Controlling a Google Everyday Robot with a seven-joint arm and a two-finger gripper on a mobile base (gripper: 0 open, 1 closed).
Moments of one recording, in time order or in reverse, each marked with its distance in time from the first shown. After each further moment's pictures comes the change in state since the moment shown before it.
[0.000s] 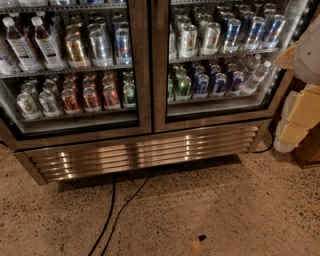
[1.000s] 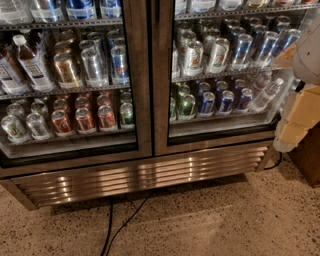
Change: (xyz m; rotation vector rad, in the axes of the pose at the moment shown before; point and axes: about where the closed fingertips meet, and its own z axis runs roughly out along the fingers) arm 0.000 0.000 0.000 0.000 0.000 0.000
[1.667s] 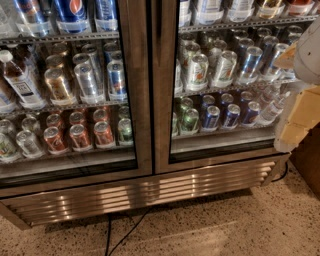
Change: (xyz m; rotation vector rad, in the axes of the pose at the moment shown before) arm 0.000 0.000 0.000 0.000 0.000 0.000
